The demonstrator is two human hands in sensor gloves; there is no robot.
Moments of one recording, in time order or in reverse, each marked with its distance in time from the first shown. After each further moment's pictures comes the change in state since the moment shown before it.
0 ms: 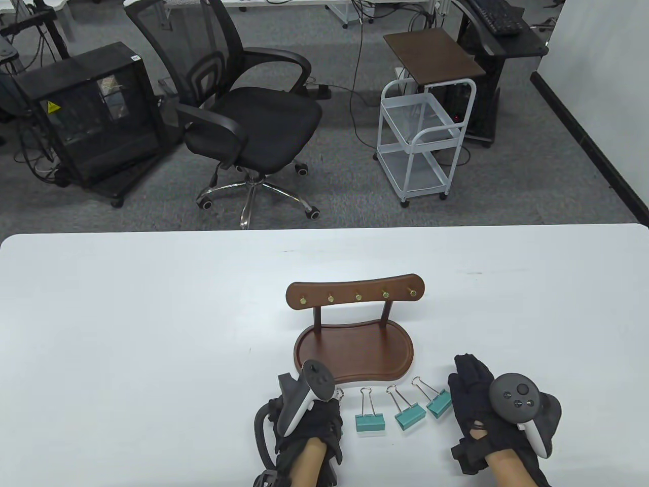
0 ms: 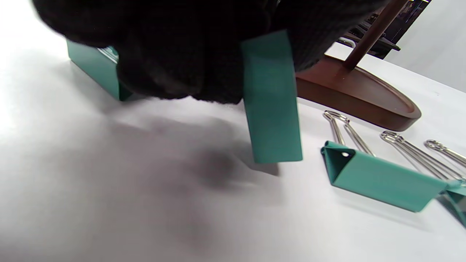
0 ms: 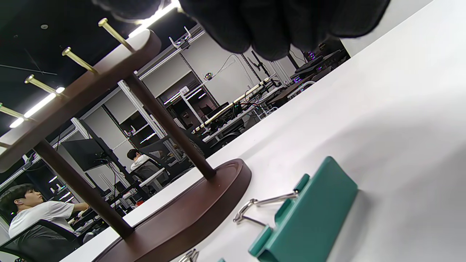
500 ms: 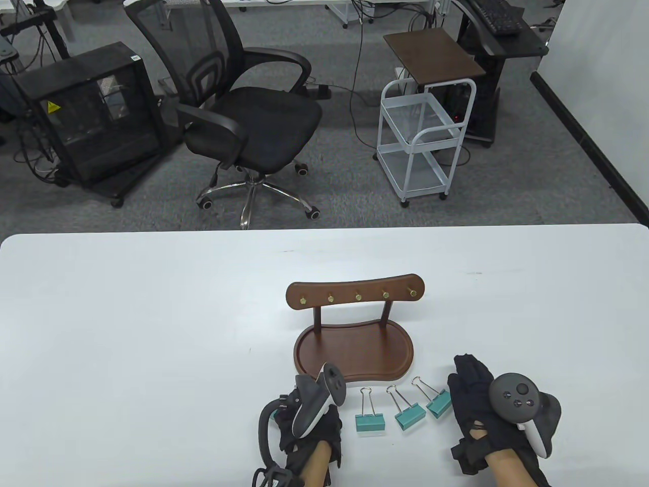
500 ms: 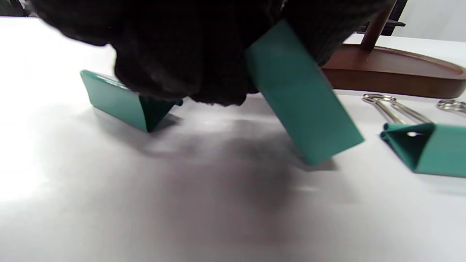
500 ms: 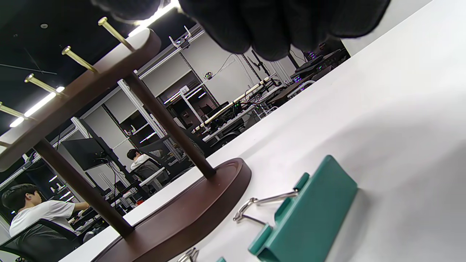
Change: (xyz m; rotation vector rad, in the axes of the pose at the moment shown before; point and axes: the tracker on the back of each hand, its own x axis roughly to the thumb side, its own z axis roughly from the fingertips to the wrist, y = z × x) left_hand 0.015 -0.002 0.003 0.130 0.040 -0.253; right_hand 0.001 0.000 0.000 0.003 0.000 0.001
